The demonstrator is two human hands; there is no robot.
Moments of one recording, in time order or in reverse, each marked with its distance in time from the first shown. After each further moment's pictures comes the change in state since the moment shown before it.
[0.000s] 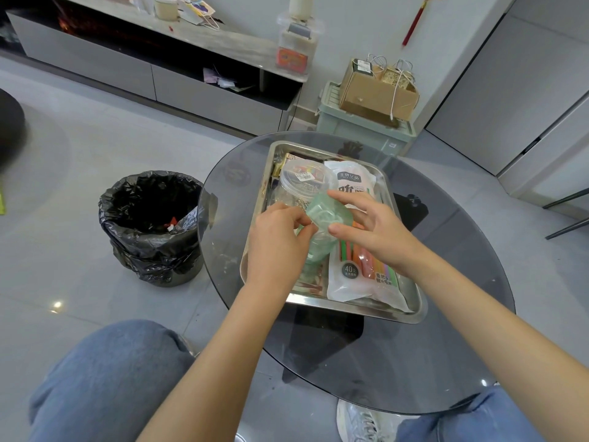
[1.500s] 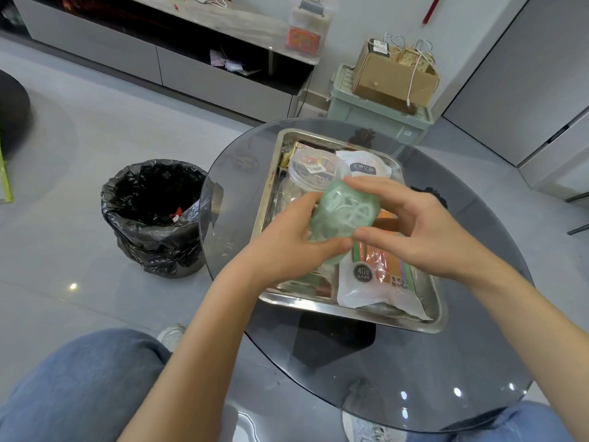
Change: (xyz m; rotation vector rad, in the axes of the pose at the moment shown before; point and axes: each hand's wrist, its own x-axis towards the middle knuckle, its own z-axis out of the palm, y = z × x) left_hand 0.011 0.006 -0.025 -0.362 -0.561 -0.031; right_hand -0.011 -0.013 -0.021 -0.122 -0.123 -0.202
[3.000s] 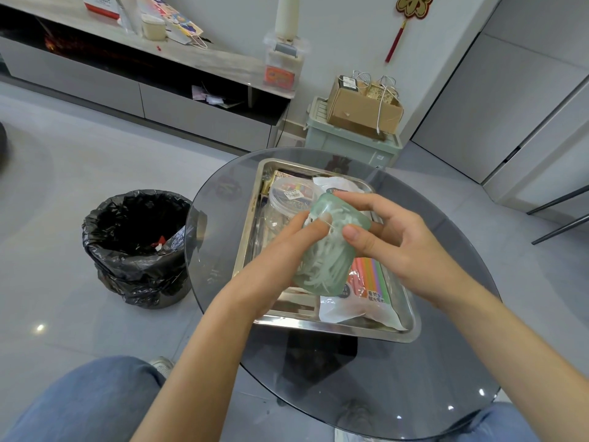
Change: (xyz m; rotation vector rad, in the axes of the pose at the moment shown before) left_hand -0.008 0.019 0.007 -0.533 -0.120 -0.081; right_hand -0.017 -0.044 0.009 0.288 0.166 0.088
